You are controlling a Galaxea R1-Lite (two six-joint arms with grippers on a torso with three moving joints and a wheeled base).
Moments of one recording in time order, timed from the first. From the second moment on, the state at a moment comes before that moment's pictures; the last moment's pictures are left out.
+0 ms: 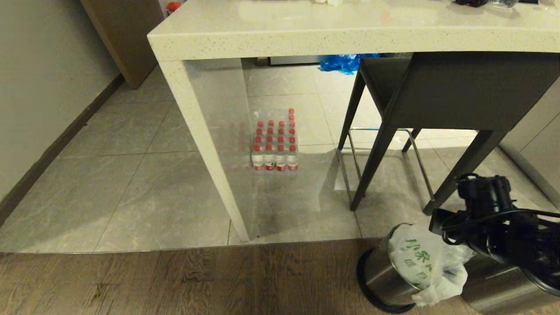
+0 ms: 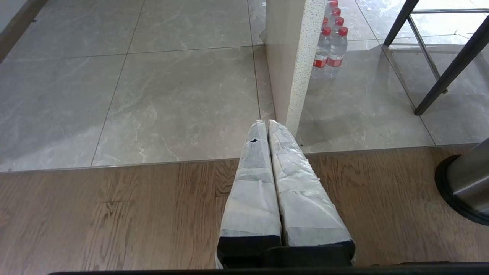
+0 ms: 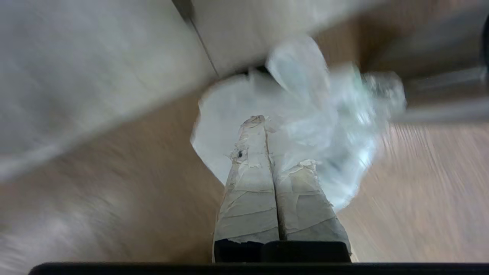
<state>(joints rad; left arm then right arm) 0.00 0.00 0.00 0.00 0.00 0.00 0.15 1.80 -0.52 -0.63 -0.39 0.38</state>
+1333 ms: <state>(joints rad) 0.00 0.00 0.00 0.00 0.00 0.00 0.08 0.81 -0.30 -0.20 -0.14 0.08</state>
